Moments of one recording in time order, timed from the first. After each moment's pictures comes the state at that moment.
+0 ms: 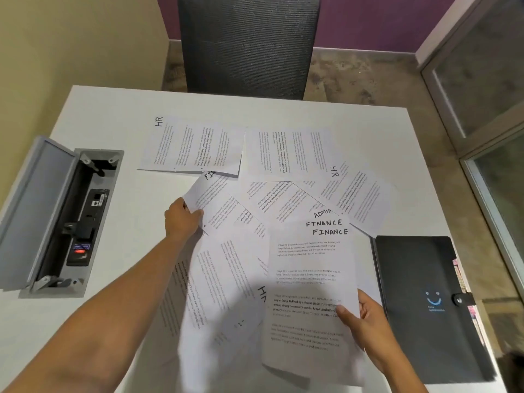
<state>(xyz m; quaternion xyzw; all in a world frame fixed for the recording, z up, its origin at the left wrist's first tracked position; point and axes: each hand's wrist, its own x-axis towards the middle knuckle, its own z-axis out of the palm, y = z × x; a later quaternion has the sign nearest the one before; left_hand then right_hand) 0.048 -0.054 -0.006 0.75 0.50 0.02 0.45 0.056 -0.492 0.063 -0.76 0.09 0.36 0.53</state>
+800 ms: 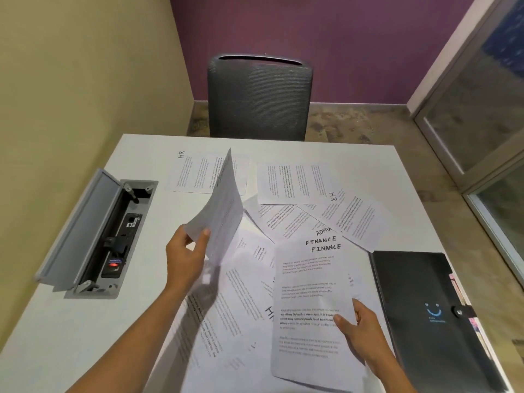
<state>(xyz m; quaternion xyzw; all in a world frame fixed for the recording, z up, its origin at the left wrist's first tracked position) -0.056 -0.133 0.126 0.73 0.34 0.27 0.53 0.023 -0.492 0.070 -0.80 0.05 0.32 0.50</state>
